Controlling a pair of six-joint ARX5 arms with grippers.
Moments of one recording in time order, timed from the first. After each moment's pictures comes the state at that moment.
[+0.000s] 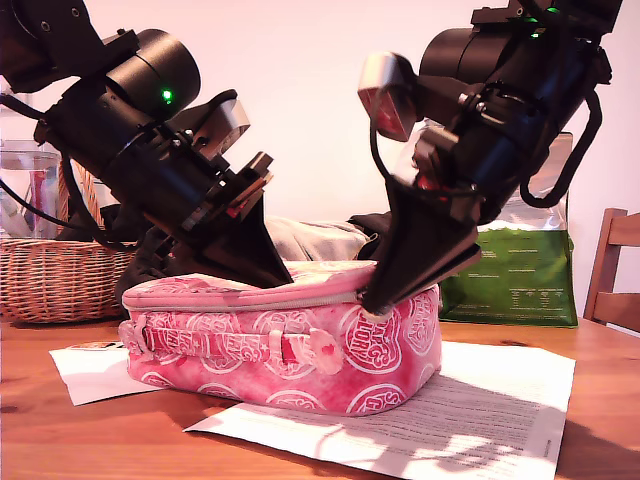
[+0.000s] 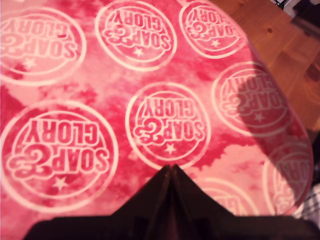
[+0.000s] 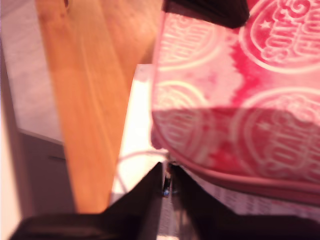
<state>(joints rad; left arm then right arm) -0.53 1.68 0.94 -0.07 0.47 0.02 0.54 1.63 1.02 -0.56 -0.58 -0.49</state>
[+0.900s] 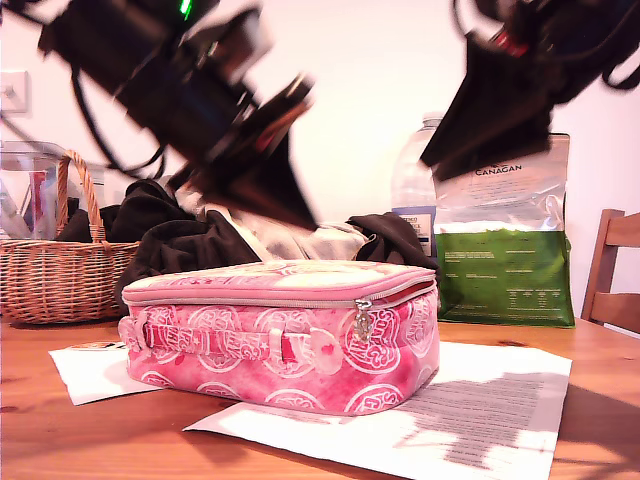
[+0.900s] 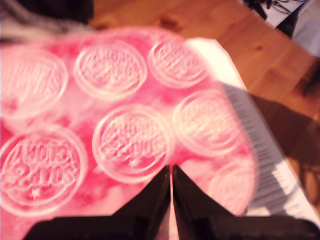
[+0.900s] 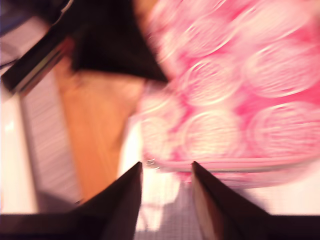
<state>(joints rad) -0.70 1.50 0.92 -0.09 0.24 -0.06 0.33 1.35 1.02 -0.60 -0.64 -0.46</state>
